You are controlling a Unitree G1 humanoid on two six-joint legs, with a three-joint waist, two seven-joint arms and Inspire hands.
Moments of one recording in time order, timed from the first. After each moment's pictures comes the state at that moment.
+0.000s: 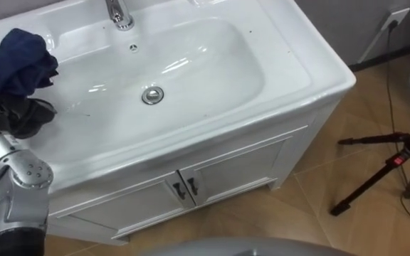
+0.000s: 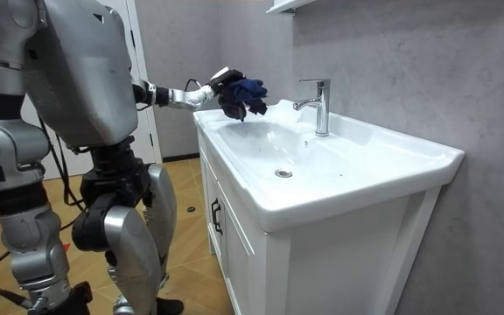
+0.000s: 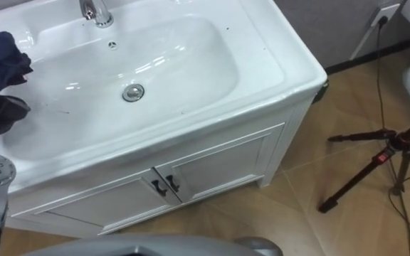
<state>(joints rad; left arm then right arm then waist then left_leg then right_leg) 0.09 0.37 0.29 0.33 0.58 -0.07 0.74 0.18 -0.28 -0.04 1.31 -0.32 0.05 0.01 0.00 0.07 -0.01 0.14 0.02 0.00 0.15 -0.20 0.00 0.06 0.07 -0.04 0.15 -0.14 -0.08</state>
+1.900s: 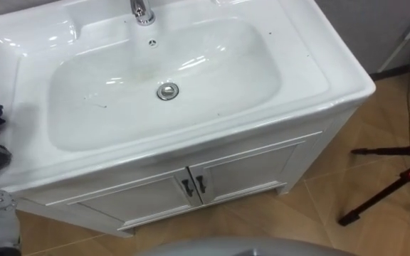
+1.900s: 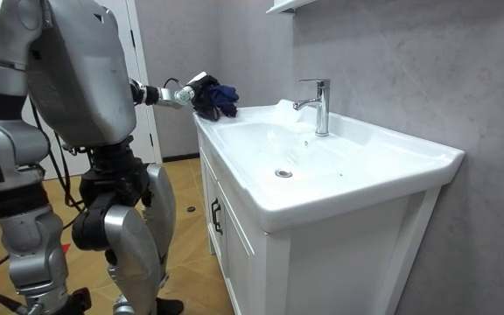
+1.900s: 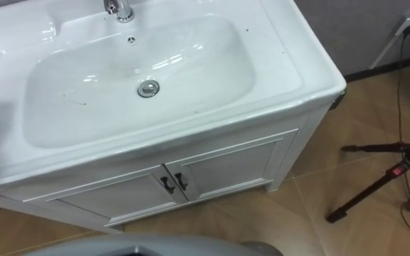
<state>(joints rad) 0.15 0.38 0.47 0.41 0.59 0.09 0.69 0.22 -0.30 -0.12 1.24 -0.28 0.13 0.02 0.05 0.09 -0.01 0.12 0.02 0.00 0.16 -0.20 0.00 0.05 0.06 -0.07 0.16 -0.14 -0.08</state>
